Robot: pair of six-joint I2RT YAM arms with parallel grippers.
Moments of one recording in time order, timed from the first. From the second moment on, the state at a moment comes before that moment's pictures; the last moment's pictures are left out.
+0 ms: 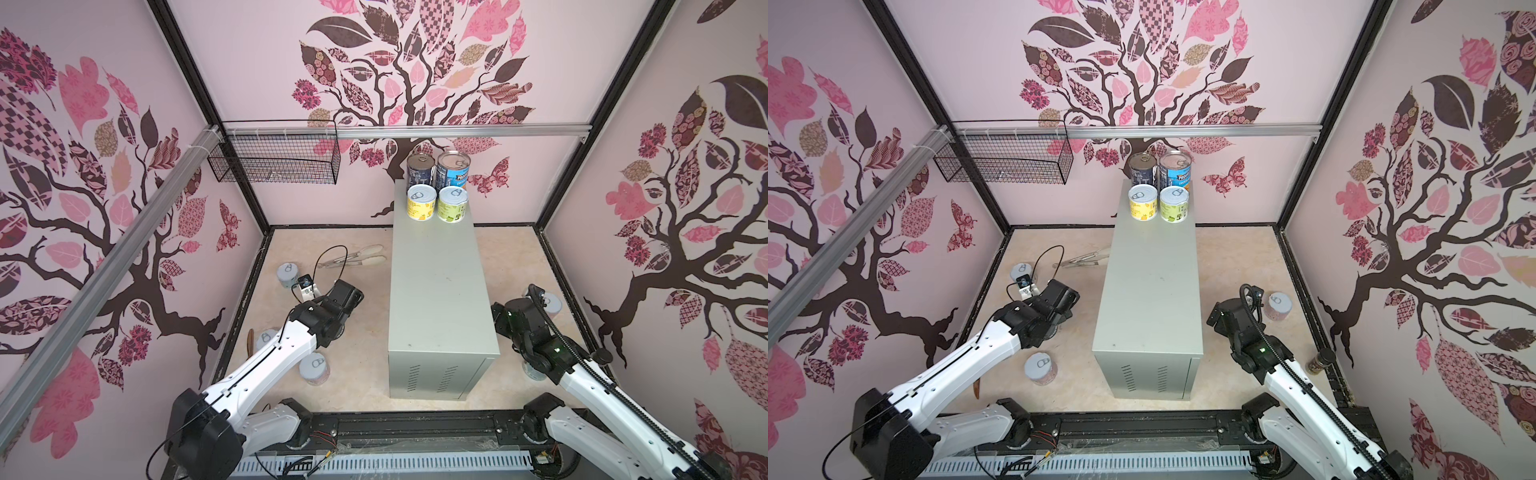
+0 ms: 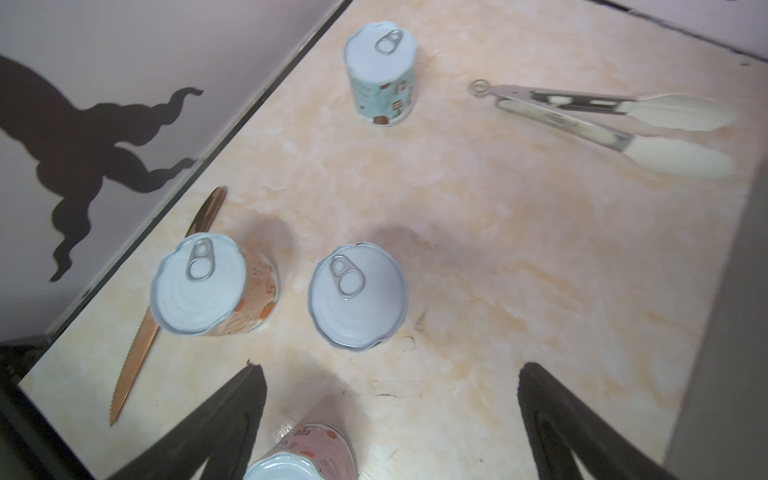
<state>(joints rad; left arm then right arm) -0.56 1.21 0.92 -0.95 -0.74 -1.00 0.44 0.79 0.57 -0.53 0.42 0.75</state>
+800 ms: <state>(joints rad) -0.47 1.47 0.79 -0.76 -0.80 -1.20 0.44 0.83 0.53 -0.37 0.24 0.68</state>
